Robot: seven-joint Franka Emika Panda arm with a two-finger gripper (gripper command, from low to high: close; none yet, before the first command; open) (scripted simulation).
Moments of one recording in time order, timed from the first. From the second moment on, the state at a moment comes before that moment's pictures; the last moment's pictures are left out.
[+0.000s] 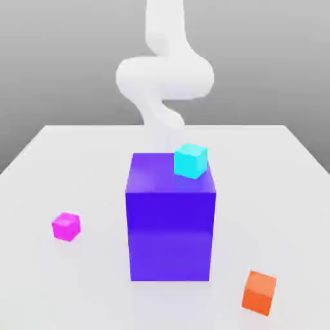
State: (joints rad) arm -0.04 -0.73 -0.03 -2.36 -0.03 2.35 0.78
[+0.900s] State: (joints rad) arm -0.66 0.24 -0.07 -2.87 0.36 3.11 0.03
